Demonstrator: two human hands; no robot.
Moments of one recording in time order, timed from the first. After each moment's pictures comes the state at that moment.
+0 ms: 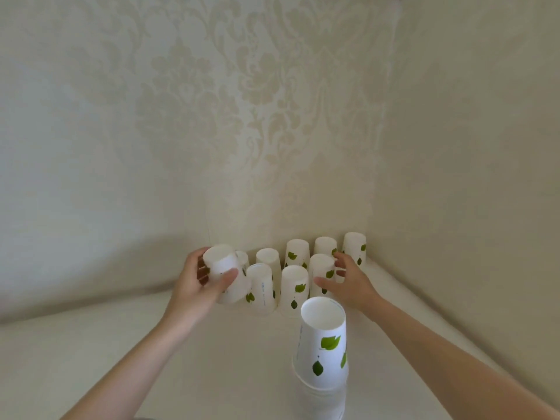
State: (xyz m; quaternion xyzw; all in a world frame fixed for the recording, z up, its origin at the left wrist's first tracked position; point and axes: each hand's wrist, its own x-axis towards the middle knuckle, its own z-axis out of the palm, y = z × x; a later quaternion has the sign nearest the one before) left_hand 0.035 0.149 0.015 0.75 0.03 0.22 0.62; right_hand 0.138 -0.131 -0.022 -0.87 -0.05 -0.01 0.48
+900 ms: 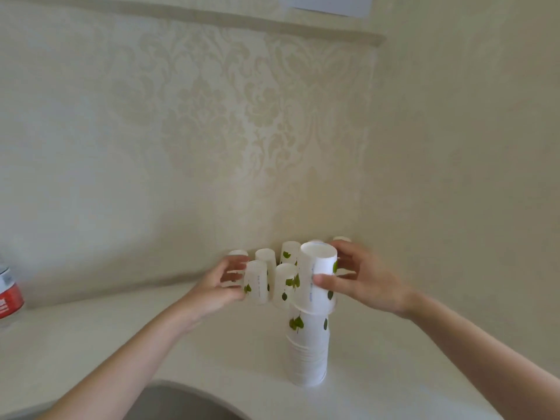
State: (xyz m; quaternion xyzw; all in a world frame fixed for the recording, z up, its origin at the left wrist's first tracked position) left_hand -0.010 0.137 0.033 0.81 -0.06 0.04 0.59; right_hand -0.022 -0.152 0.094 -0.81 -0.27 0.00 0.52
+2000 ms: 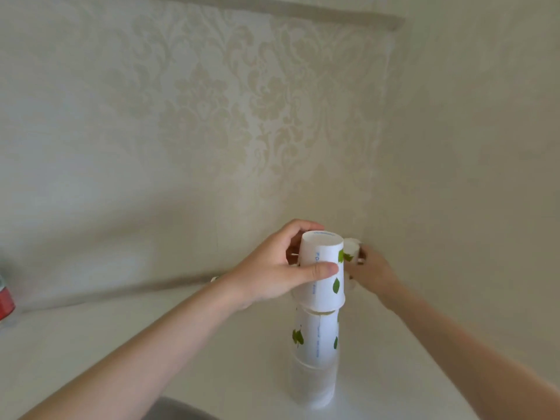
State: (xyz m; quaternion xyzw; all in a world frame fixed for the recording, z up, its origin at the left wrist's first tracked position) left_hand -0.023 0.053 0.115 0.80 -0.22 0.03 0.56; right_hand 0.087 -0.152 0.044 -0.83 -0.03 -0.06 0.55
